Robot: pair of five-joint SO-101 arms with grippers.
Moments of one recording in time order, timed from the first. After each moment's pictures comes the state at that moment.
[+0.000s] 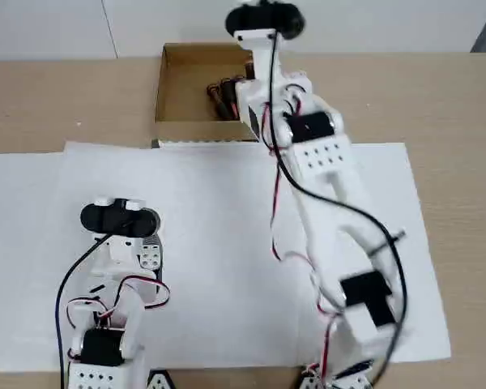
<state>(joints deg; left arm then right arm) 0.4 -103.4 96.6 49.9 1.5 -19.8 10.8 -14.5 43.3 -2.0</state>
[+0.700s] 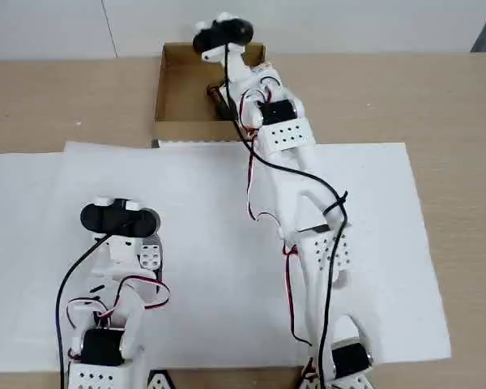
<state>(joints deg) 0.4 -103.4 96.6 49.9 1.5 -19.6 56.9 -60.0 42.3 17.7</state>
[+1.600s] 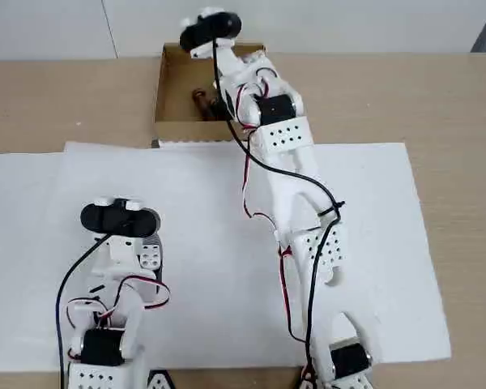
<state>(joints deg) 0.4 -103.4 96.6 49.9 1.4 -20.7 62.2 -81.4 56.2 21.8</state>
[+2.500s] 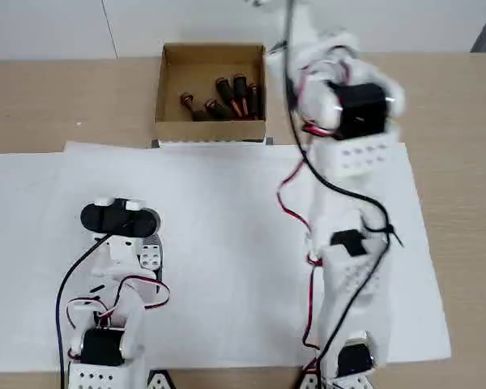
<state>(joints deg) 0.4 -103.4 96.6 49.9 1.4 -13.9 33.4 -93.6 95.5 12.2</state>
